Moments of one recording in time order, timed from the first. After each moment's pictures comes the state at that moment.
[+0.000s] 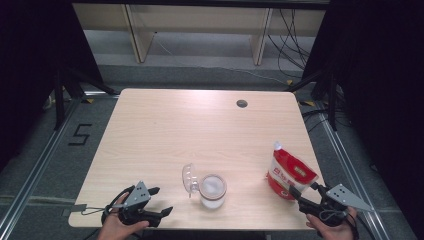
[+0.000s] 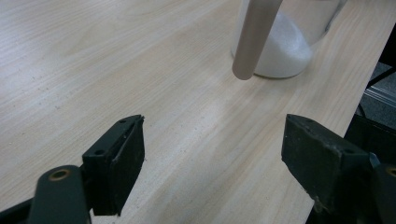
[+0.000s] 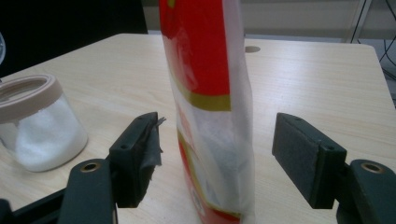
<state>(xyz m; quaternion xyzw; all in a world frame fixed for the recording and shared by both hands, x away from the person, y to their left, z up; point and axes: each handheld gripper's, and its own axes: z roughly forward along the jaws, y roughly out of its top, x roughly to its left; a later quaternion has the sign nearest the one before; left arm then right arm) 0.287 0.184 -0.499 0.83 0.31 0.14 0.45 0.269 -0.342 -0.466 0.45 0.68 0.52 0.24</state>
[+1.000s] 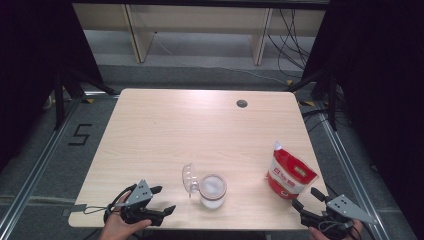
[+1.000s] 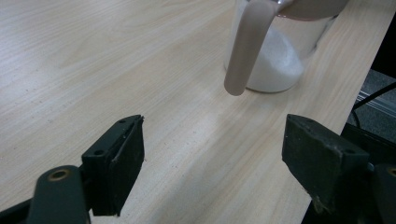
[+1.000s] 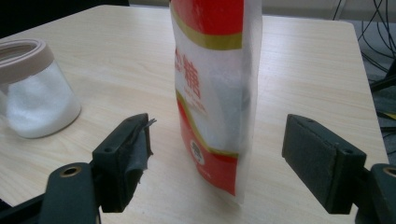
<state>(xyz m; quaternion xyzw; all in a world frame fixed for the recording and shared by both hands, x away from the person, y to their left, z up) 0.289 0.178 -0.491 0.83 0.31 0.13 0.45 0.240 -0.339 -0.467 0.48 0.69 0.48 0.26</state>
